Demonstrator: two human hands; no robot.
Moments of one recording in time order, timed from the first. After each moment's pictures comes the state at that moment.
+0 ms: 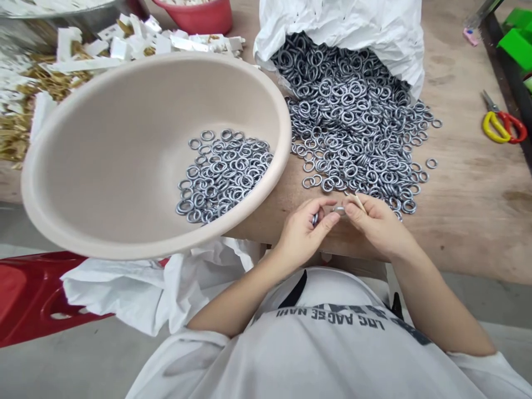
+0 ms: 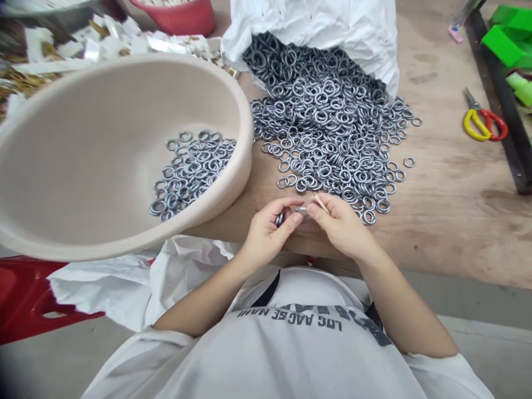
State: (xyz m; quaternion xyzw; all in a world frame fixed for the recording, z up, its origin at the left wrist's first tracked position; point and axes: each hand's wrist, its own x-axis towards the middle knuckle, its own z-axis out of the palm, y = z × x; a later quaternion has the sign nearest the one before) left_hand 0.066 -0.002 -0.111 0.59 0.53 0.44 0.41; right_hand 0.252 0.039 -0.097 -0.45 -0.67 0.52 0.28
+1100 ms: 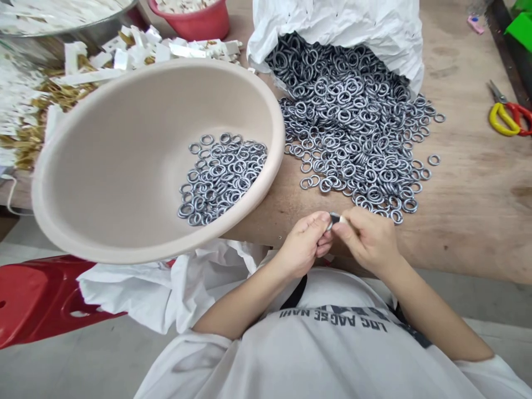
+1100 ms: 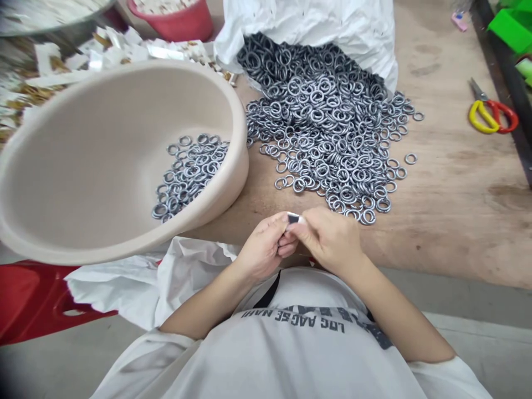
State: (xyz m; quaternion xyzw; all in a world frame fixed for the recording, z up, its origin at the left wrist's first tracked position) left_hand 0.088 -0.015 -0.099 0.26 0.37 0.45 0.77; right_hand 0.254 0.021 -0.103 -0.46 -0.82 0.19 0.29
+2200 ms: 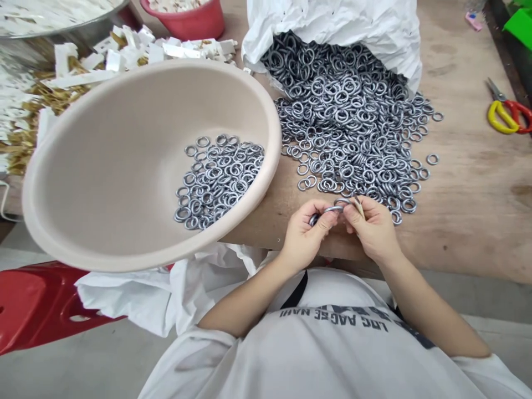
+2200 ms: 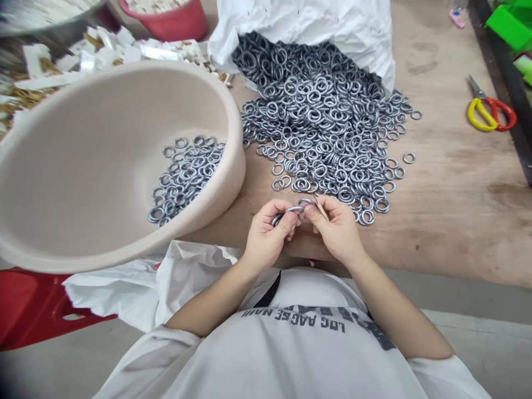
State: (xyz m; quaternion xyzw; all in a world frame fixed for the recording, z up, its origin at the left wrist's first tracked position) left_hand 0.086 0.001 -0.119 0.43 0.47 0.53 0.57; right_hand 0.247 0.031 -0.122 -0.49 -0.57 0.51 0.41
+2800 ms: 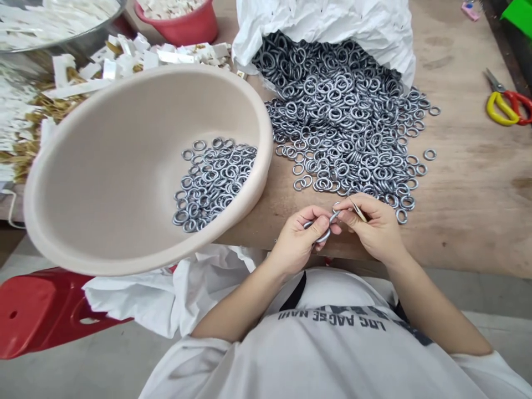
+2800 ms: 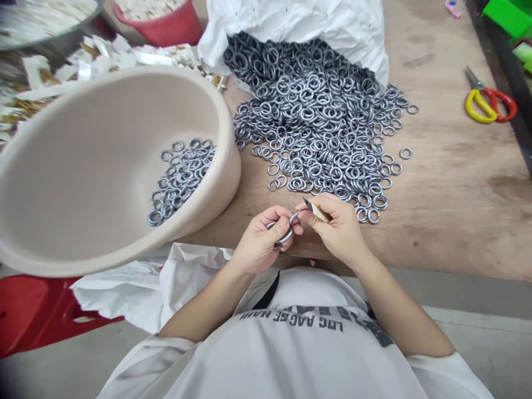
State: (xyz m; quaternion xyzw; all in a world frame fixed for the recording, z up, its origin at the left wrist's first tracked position) left_hand 0.085 -0.005 -0.113 0.31 0.42 0.47 0.71; right_hand 0.263 0.030 -0.110 -0.46 -0.66 0.43 0.41
